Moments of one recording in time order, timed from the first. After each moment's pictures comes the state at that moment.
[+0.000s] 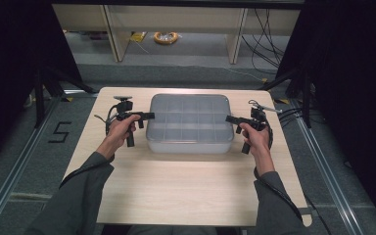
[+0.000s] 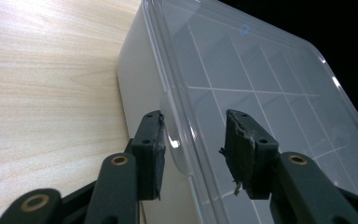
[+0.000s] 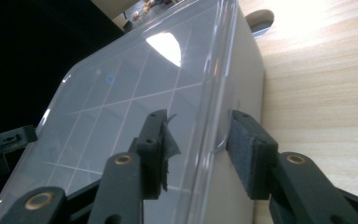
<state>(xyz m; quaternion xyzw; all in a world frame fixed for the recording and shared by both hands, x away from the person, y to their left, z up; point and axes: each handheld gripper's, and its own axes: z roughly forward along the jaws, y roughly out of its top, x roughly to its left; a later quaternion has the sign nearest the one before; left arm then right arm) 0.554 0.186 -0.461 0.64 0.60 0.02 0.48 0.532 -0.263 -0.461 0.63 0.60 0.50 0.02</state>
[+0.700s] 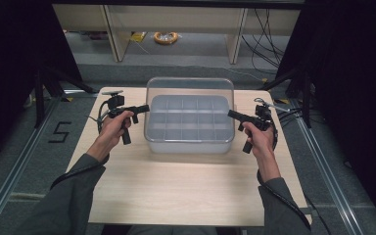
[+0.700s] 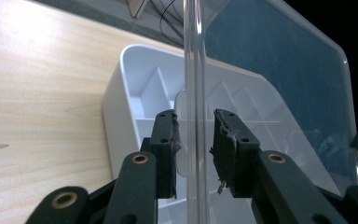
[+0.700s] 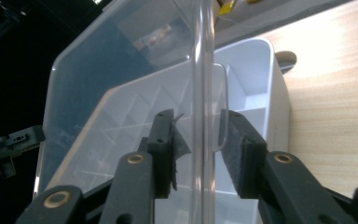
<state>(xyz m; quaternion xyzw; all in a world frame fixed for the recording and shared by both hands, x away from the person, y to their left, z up) 0.523 0.197 -0.414 0.61 0.58 0.05 0.54 0.504 -0.258 -0.423 0.60 0.58 0.55 0.04</state>
